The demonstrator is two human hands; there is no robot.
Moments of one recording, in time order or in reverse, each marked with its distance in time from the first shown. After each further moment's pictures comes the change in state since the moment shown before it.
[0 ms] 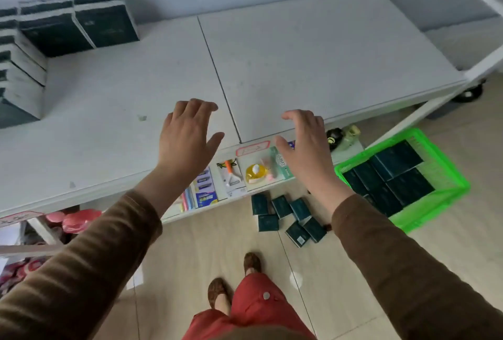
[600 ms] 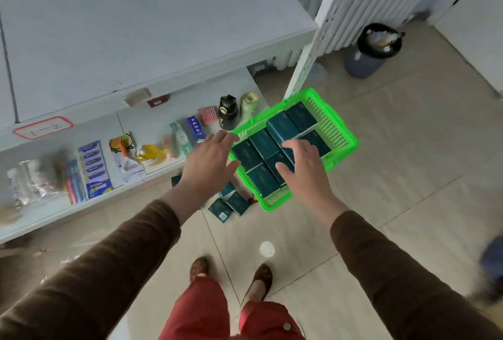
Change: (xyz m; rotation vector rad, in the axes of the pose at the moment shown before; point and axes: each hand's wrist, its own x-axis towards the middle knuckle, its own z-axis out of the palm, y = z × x) left_hand -0.020 0.404 0.193 -0.146 -0.360 0.168; right_hand -0.147 0.382 -0.153 -0.044 -0.189 0.257
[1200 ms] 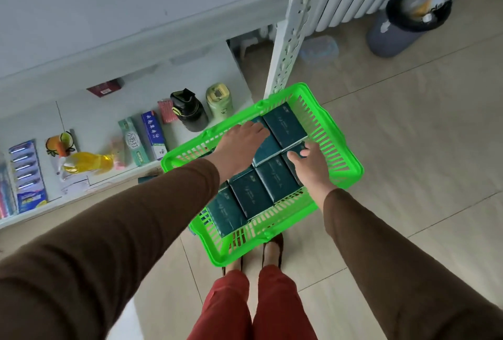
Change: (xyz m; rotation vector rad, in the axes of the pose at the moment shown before) left_hand 0.272 0.051 0.222 0.245 -0.292 0.214; right_hand 0.201 0.247 0.098 0.558 -0.164 0.653
